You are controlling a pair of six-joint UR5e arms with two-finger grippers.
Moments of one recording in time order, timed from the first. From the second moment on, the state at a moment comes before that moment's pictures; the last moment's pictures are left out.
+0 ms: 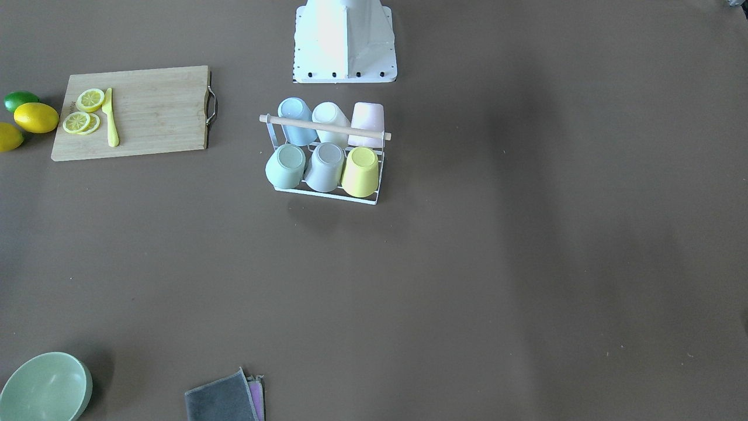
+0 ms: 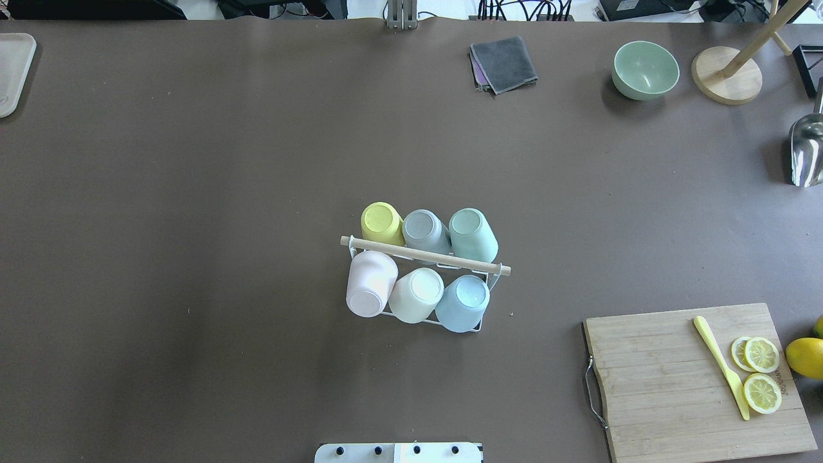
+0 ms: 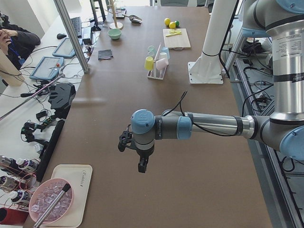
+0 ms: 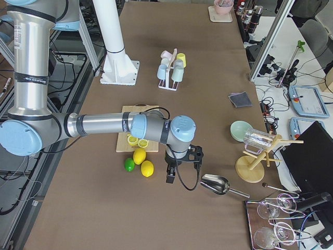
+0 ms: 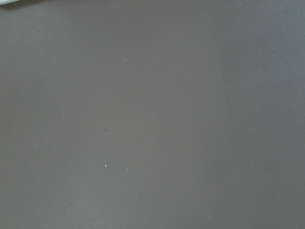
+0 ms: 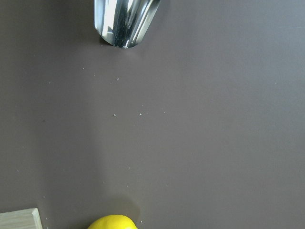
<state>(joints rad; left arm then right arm) -1.60 -1.42 -1.80 -1.49 -2.31 0.20 1.59 -1.68 1.78 -1.82 2.27 -0.03</state>
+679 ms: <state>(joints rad) -1.61 -1.42 -1.80 -1.50 -2.32 0.20 1.59 -1.68 1.78 -1.82 2.28 -0.01</state>
